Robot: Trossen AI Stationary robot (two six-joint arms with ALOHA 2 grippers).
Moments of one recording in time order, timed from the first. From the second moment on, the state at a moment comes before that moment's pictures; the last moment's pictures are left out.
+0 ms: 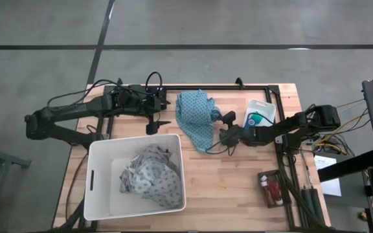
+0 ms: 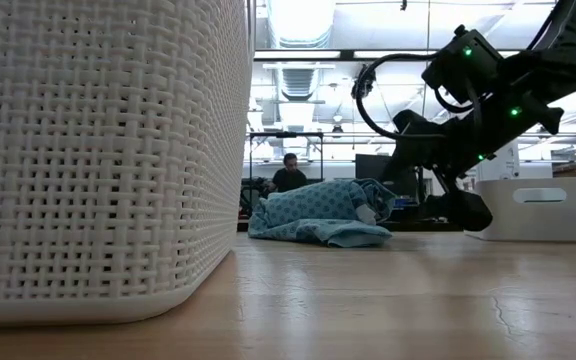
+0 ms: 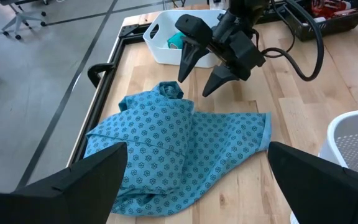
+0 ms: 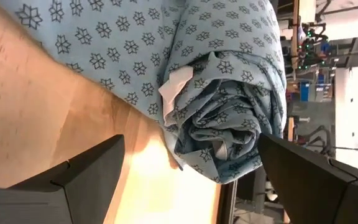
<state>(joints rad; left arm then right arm) 0.29 1.18 1.01 -0.40 0.10 0.31 -0.04 1.49 0.40 0.40 0.65 -0.88</state>
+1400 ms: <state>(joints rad) 0.29 1.18 1.01 -0.40 0.10 0.31 -0.28 1.71 0.57 0.52 0.48 -1.12</state>
